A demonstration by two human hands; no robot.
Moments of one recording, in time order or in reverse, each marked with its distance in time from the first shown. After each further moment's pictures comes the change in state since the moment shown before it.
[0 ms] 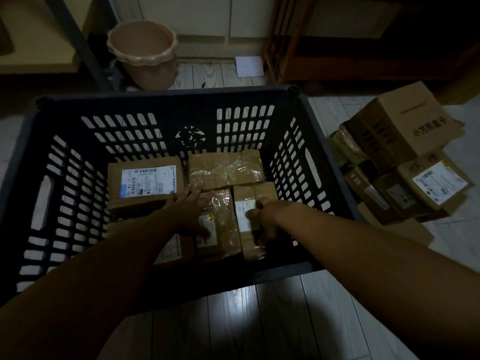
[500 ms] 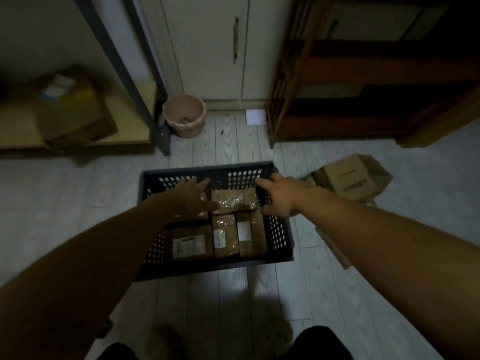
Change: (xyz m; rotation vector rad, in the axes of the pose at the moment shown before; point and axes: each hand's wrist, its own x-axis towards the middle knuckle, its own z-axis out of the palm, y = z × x) left_hand -0.230 0.045 -0.298 -0.218 -0.101 -0.199; right_hand -0.304 0.020 -0.198 0.145 0.306 -0.031
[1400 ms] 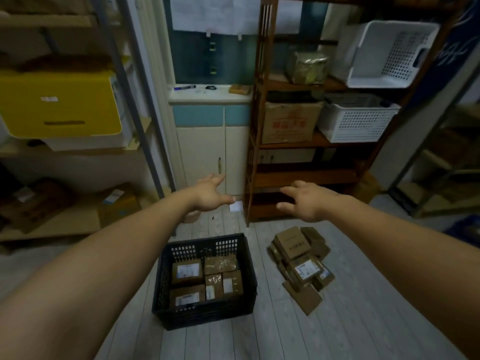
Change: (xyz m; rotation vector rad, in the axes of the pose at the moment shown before) left_hand -0.443 0.177 -0.220 -0.239 0.466 0.182; right_hand -0.470 -0.011 -0.214 -0.001 0.370 0.177
